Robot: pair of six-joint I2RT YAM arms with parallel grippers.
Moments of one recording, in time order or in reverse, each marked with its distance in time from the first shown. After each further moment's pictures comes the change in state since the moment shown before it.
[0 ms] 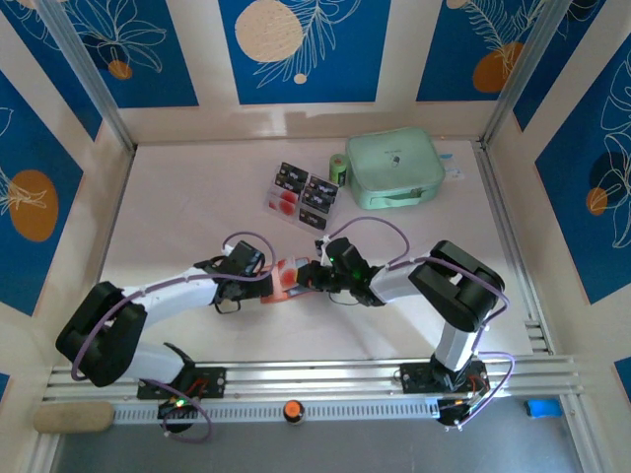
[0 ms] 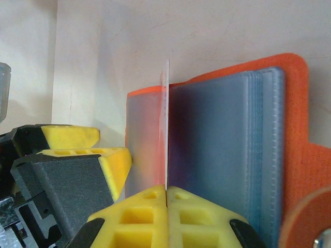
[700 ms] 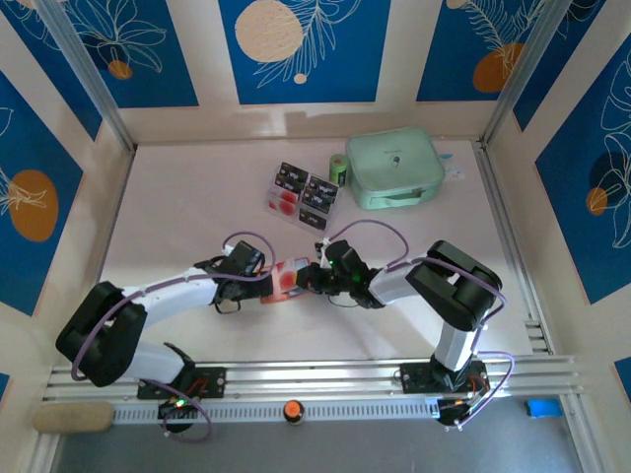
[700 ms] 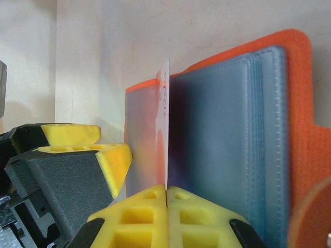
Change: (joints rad) left arm 0.000 0.000 0.000 0.000 0.000 0.000; right arm 0.013 0.013 -0.013 0.024 0.001 0.037
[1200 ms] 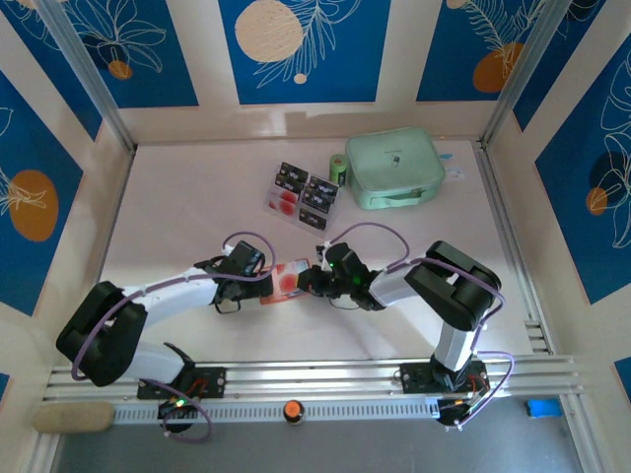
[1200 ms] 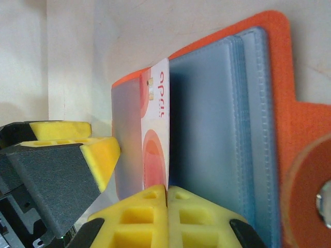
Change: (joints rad) left arm 0.000 0.002 0.000 0.003 -0.003 0.000; right arm 0.006 -0.005 -0.017 -0.011 0.012 0.018
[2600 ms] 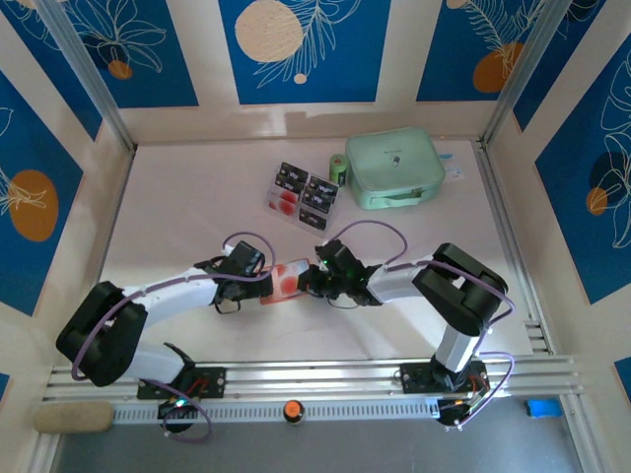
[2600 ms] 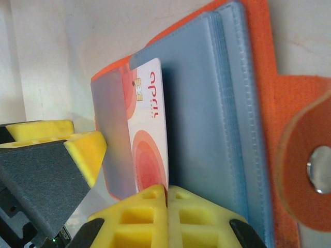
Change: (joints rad) left arm 0.000 0.000 -0.003 0.003 0.000 0.000; right arm 0.017 -0.042 0.069 -0.229 0.037 0.019
